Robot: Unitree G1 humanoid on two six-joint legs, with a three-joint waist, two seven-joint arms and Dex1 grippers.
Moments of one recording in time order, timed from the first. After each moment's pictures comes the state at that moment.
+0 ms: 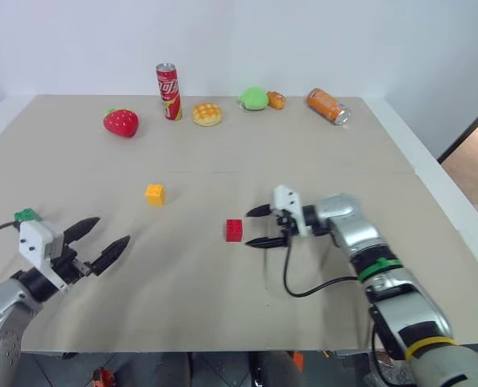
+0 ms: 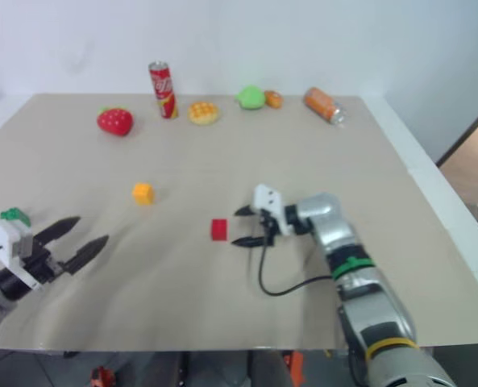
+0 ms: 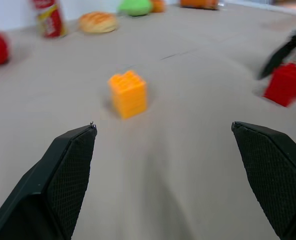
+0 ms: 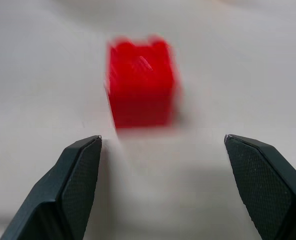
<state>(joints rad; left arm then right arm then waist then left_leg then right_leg) 0.21 0.55 0.45 -0.27 -0.63 0.23 -0.74 -0.80 -0.50 0.22 0.64 0.11 -0.04 1.35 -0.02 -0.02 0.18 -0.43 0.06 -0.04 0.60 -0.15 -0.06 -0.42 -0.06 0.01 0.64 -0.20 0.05</state>
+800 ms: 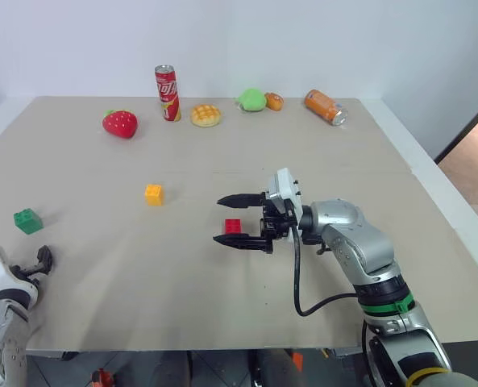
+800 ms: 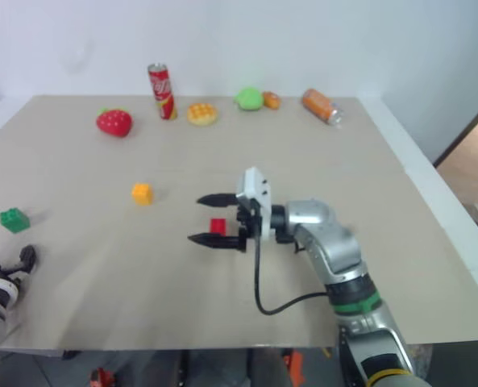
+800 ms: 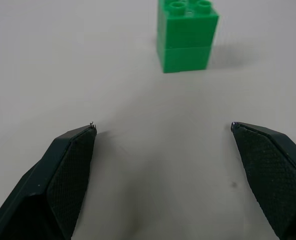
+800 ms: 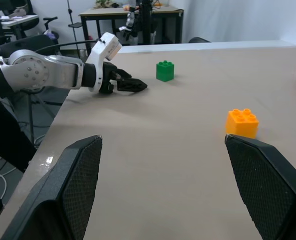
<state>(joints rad) 0.07 0.41 0.62 -0.06 -0.44 0.41 -0.04 -0.58 -0.39 0.19 -0.13 0.44 0.46 1.11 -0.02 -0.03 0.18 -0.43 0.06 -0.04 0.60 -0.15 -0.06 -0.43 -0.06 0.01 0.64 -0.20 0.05</state>
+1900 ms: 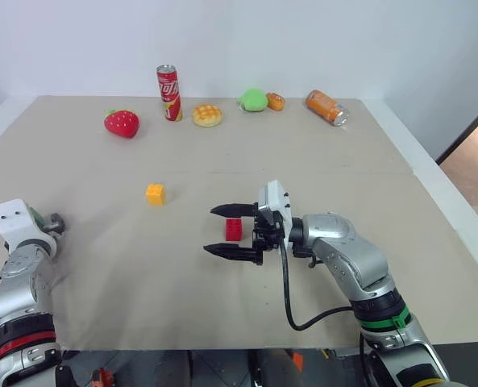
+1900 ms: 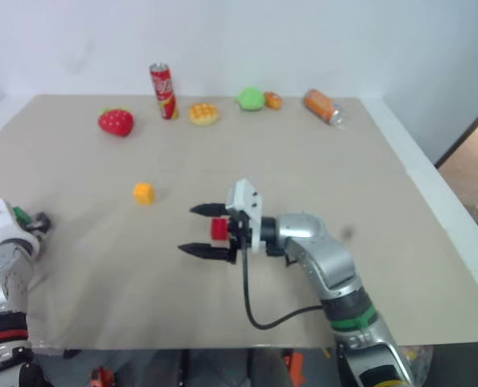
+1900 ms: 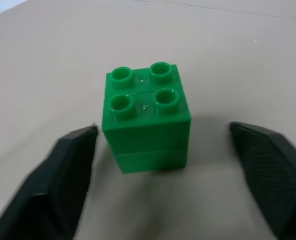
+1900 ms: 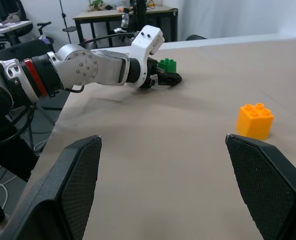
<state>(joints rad) -0.32 0.45 0.53 0.26 -0.27 0.44 0.10 -0.51 -0.37 0.24 -0.21 0.43 0.47 1.02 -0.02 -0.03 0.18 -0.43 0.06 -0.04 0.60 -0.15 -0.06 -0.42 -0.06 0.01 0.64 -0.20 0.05</state>
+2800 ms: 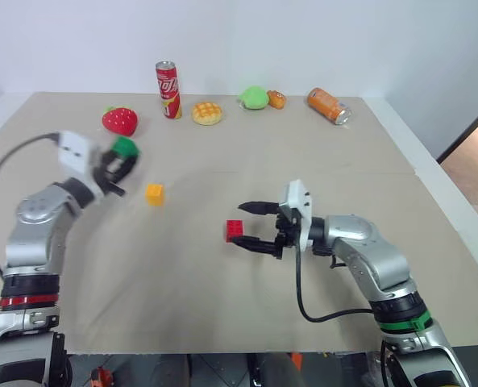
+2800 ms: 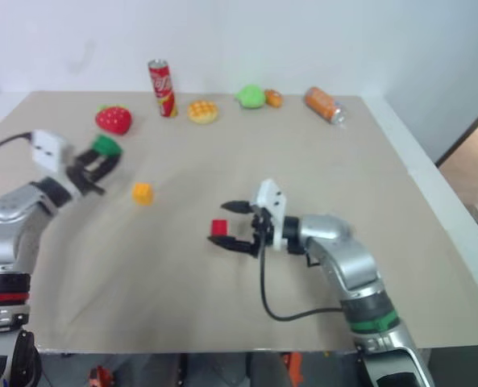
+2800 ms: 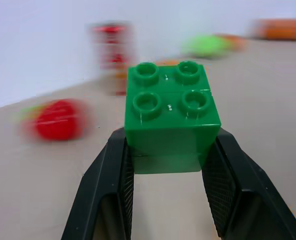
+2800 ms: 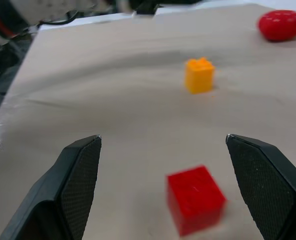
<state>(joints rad) -0.51 0.60 0.14 0.15 -0.39 0.26 -0.77 -0.46 -0.48 0.13 -0.17 0.42 0.46 0.97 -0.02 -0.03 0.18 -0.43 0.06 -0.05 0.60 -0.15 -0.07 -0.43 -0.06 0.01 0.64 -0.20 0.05</state>
